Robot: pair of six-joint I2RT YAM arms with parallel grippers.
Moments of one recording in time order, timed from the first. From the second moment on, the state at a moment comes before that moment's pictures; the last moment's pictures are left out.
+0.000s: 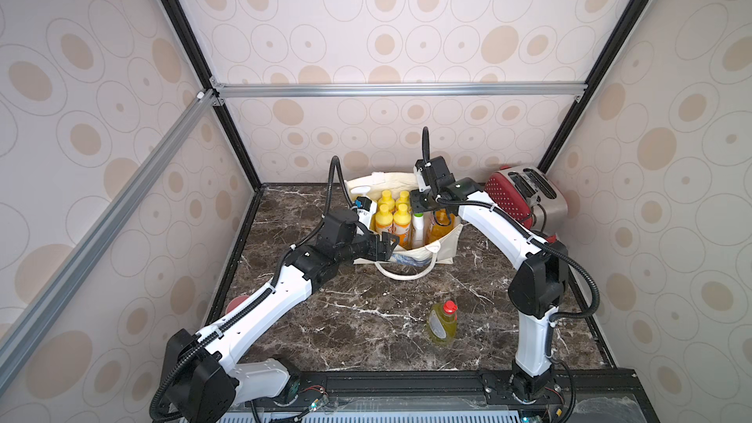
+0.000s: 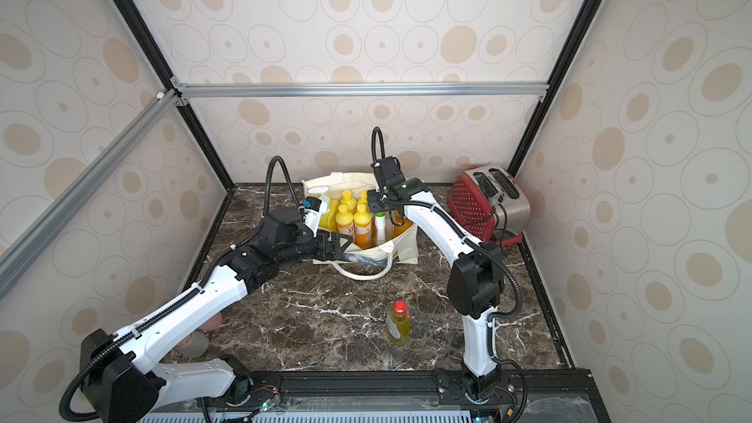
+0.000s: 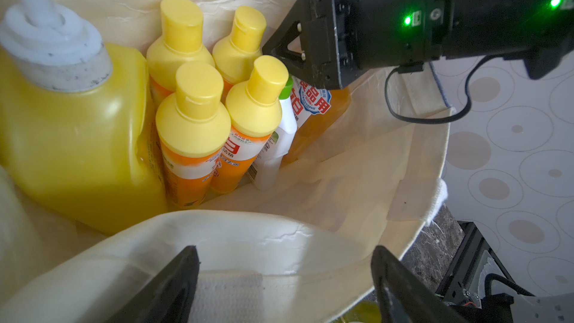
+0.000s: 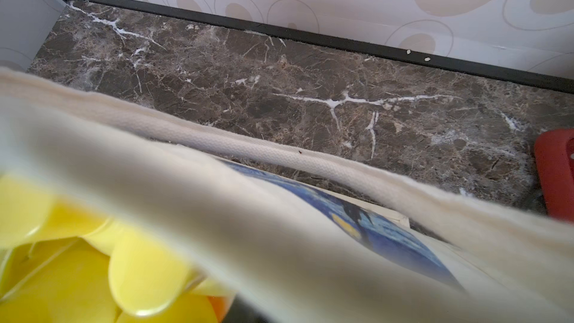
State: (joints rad) left arm -0.61 1.24 1.05 -0.32 0.16 -0.39; right arm 0.52 1.97 1.91 -0.77 0.08 0.25
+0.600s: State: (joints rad) left arm -0.61 1.24 1.05 -0.32 0.16 -0.39; right arm 0.51 1.78 1.71 -0.79 0.01 0.25
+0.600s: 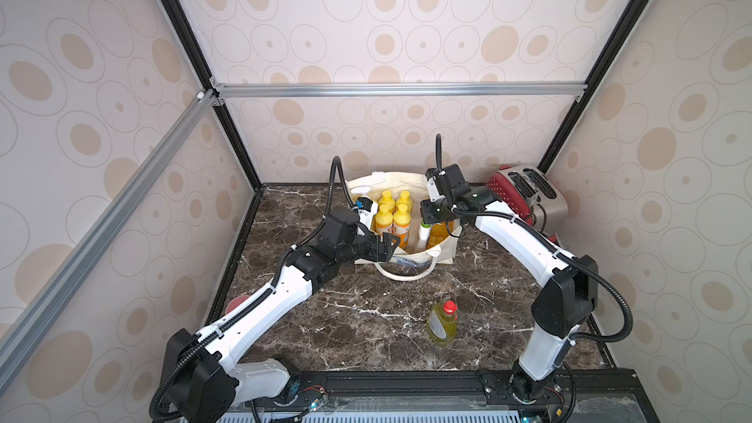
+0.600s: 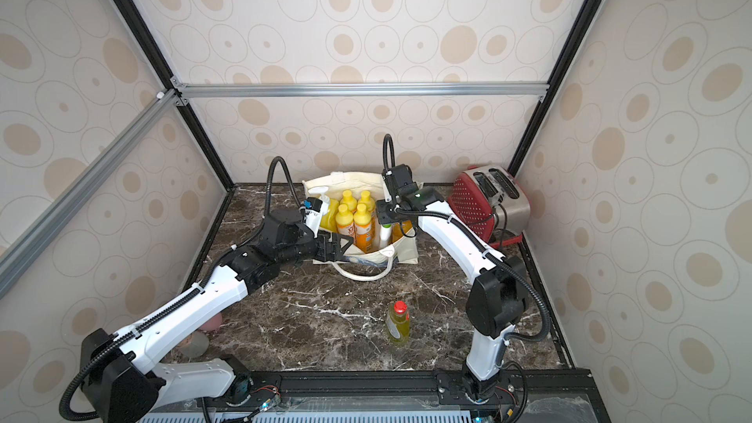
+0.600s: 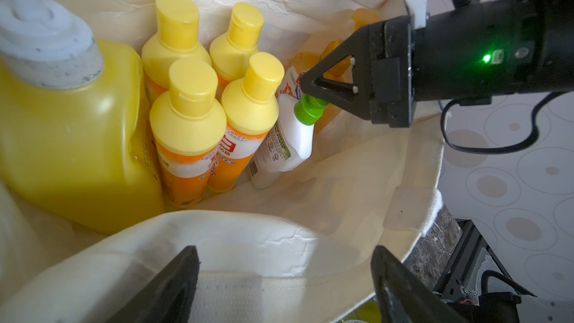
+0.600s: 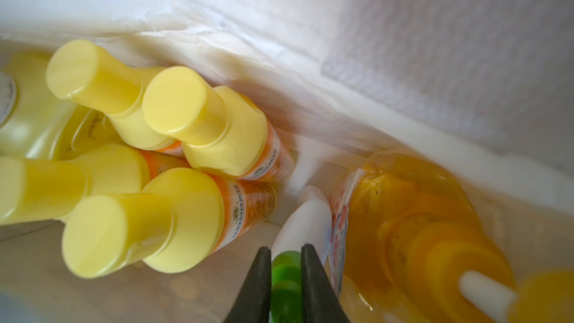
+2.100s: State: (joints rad) left arm -0.61 1.12 1.05 -0.49 0.09 -0.36; right arm 0.53 1.79 1.65 -0.88 -0.15 0.21
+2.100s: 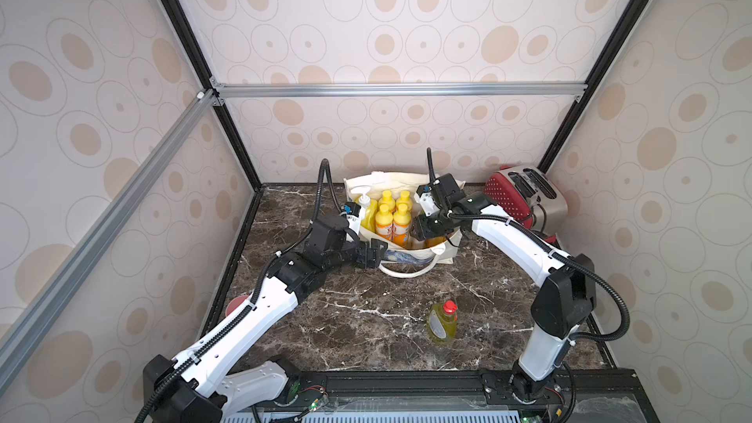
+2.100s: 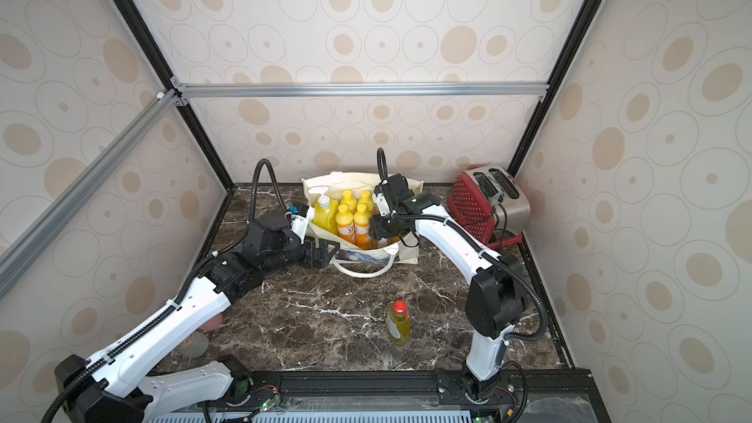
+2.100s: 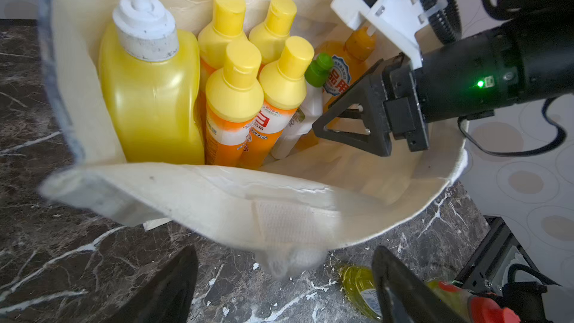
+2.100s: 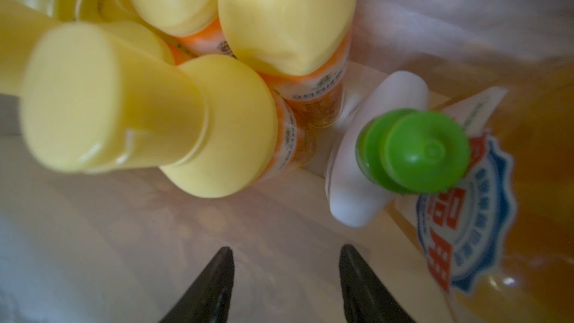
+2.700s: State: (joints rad) left arm -0.61 1.12 1.12 -0.58 0.09 -0.35; right arm 0.54 1.47 1.66 -0.92 -0.09 0.21
